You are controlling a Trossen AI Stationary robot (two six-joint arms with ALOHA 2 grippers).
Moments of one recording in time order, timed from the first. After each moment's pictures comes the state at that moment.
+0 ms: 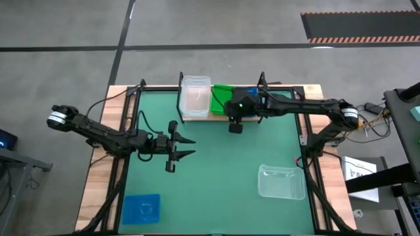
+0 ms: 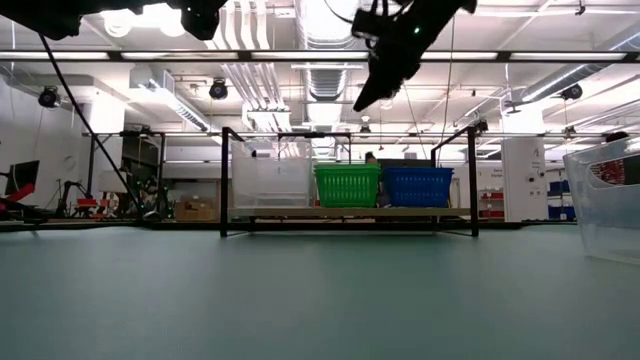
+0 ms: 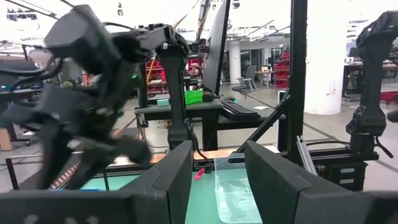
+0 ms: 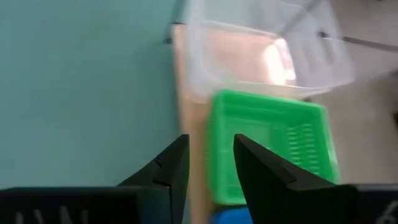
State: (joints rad) left arm -0.26 1.10 0.50 0.80 -0.21 0.09; right arm -0.22 1.56 1.31 -0.54 0.16 -0.31
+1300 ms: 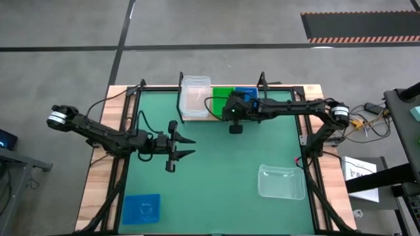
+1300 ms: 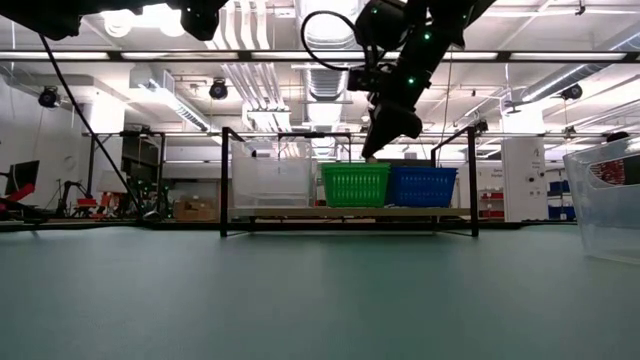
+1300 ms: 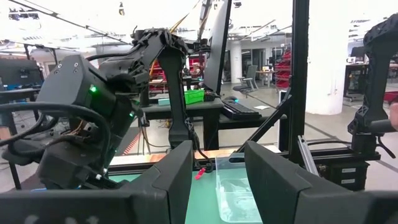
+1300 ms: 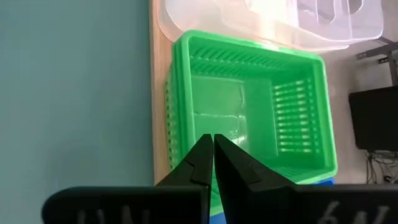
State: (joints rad) left arm -0.26 1.10 0.50 0.80 -0.21 0.08; right arm -0.25 1.66 1.22 -0.48 0.31 -0.43
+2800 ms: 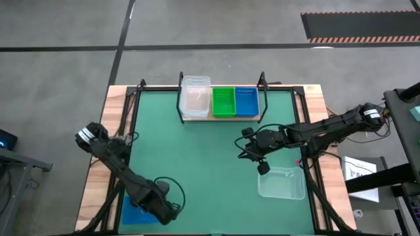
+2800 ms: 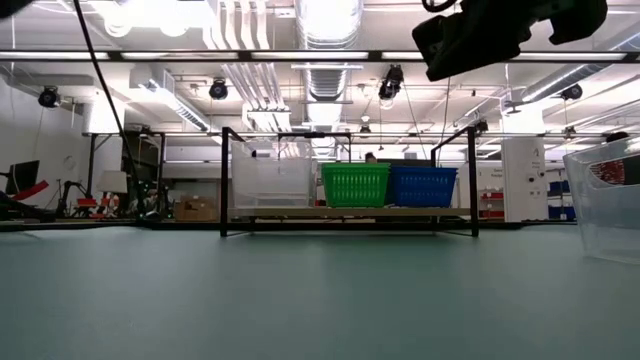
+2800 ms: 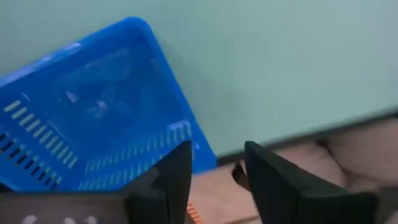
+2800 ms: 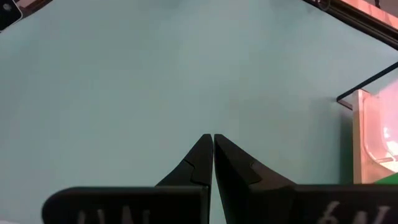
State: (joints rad) left arm -0.76 1.70 1.31 -0.94 0.19 -2.04; right arm 0.17 1.24 0.85 -0.30 -0.05 -0.33
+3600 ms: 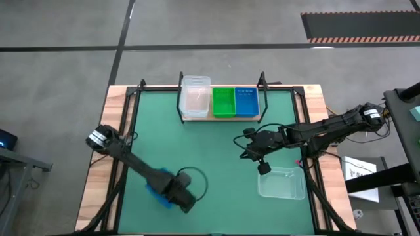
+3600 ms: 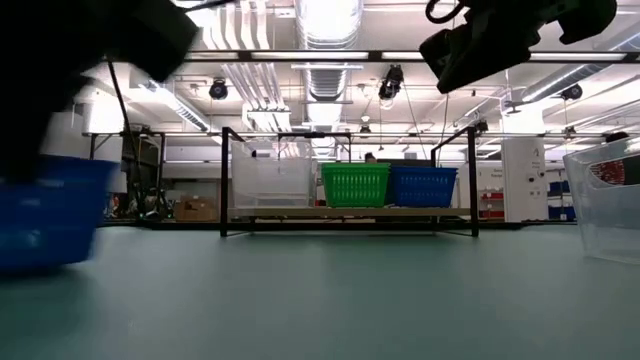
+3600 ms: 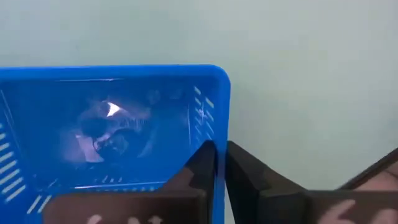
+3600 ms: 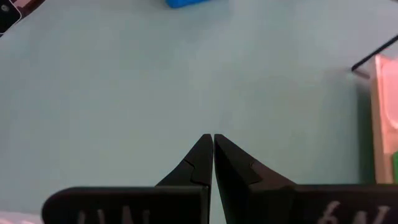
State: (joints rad) left arm -0.59 1.81 1.33 -0.88 0.04 -1.46; right arm 0.17 1.24 0.85 -0.36 -0.05 -0.23
